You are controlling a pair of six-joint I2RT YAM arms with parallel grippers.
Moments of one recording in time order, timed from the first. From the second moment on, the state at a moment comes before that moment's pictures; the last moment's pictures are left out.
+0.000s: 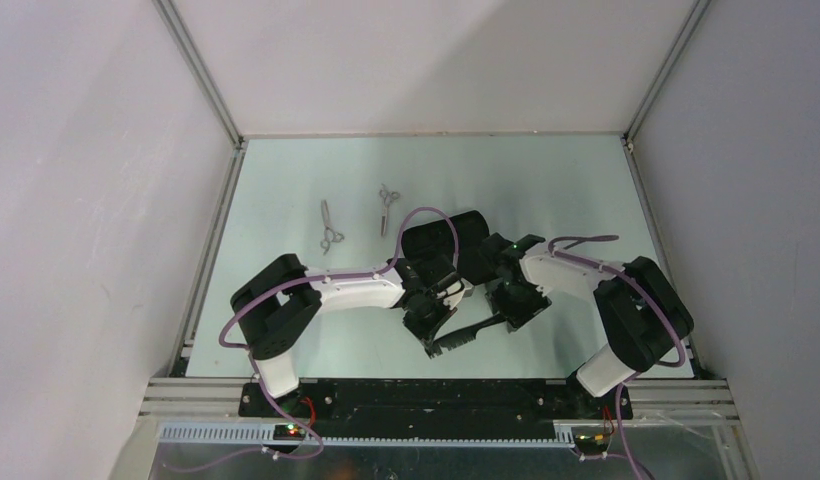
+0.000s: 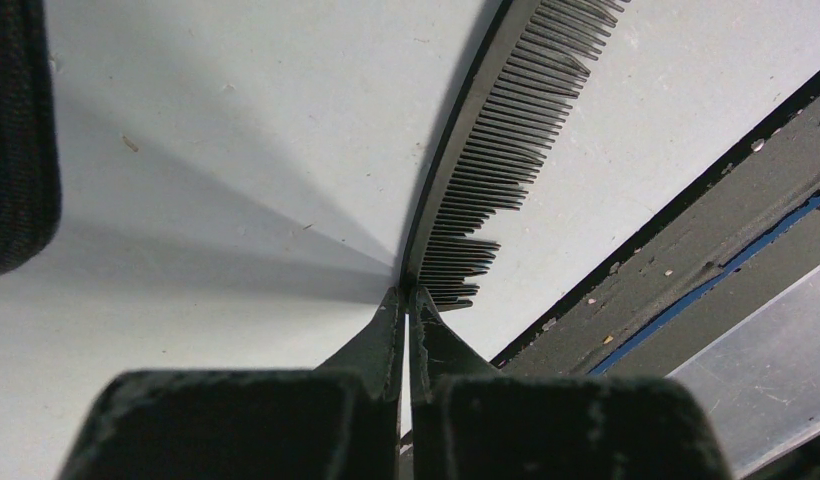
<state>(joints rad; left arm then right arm) -1.03 1.77 1.05 -0.60 0.25 -0.25 0.62 1.57 0.89 -0.94 0.16 1.57</state>
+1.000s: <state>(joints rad) -1.03 1.67 0.98 -0.55 0.14 -0.26 0.65 1.56 0.87 -0.86 0.11 1.77</state>
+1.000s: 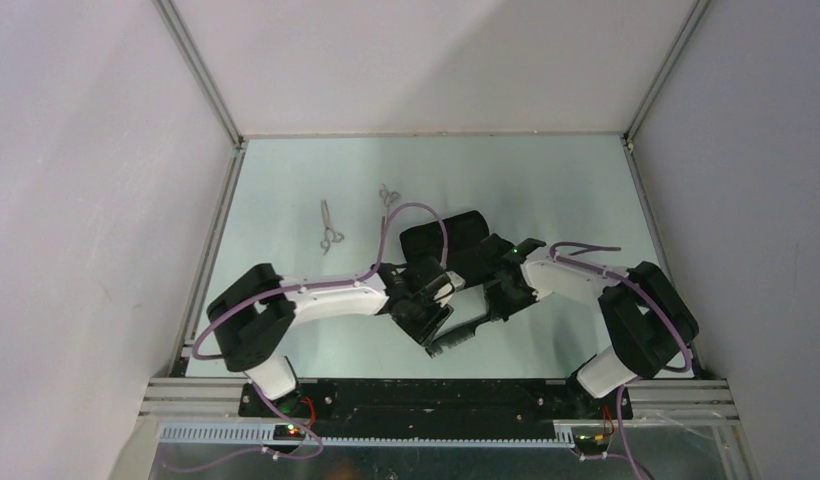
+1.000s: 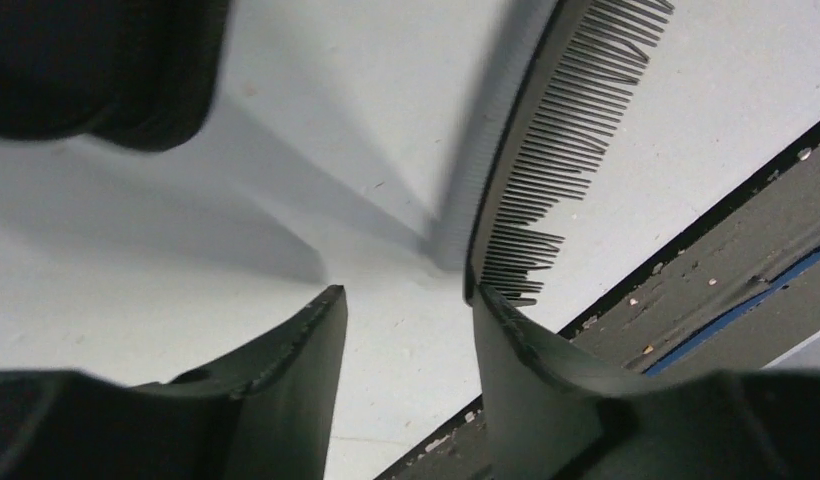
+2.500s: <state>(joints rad) -0.86 1.05 0.38 0.37 0.14 -1.06 0.57 1.17 0.87 -0.75 0.08 1.77</state>
